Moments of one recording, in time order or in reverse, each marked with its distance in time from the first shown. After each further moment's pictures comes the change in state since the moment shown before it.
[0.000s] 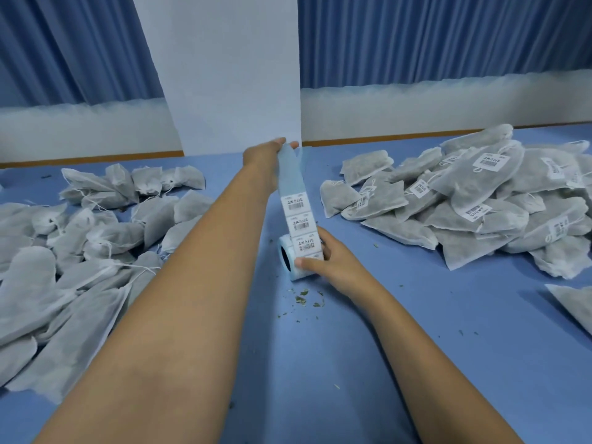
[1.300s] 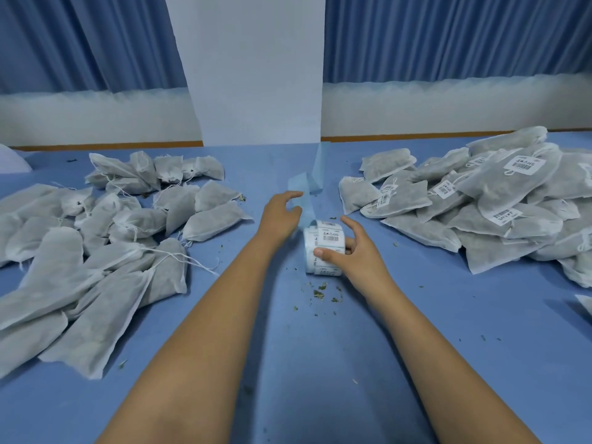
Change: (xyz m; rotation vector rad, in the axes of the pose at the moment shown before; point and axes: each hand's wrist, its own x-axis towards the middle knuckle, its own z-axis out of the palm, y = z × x) left_hand -0.002 -0.087 -0.074 0.924 -0.053 0.318; right_hand 0.004 0.008 0.008 0.046 0.229 -0.010
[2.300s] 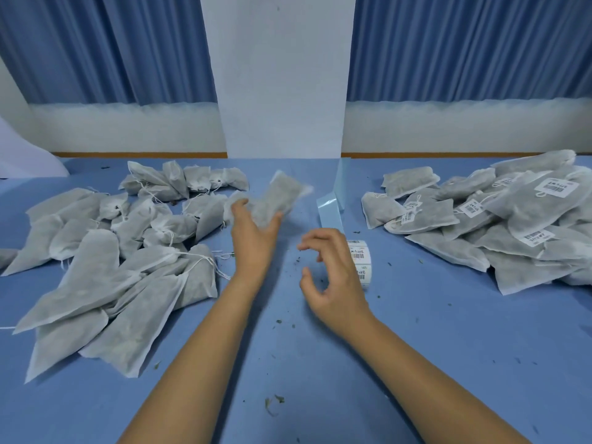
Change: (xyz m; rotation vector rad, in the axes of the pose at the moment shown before) left_hand -0.044 -0.025 -0.063 -0.169 0.491 -0.001; right_hand -0.036 -0.034 0.076 -0.400 0.034 -0.761
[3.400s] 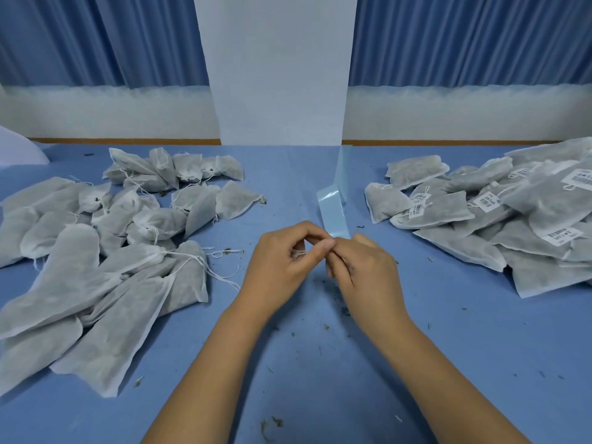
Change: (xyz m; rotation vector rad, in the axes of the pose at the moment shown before) left_hand -0.049 0.023 -0.009 -0.076 -0.458 0.461; right_hand 0.011 0.001 -0.024 -0.333 0.013 0.117
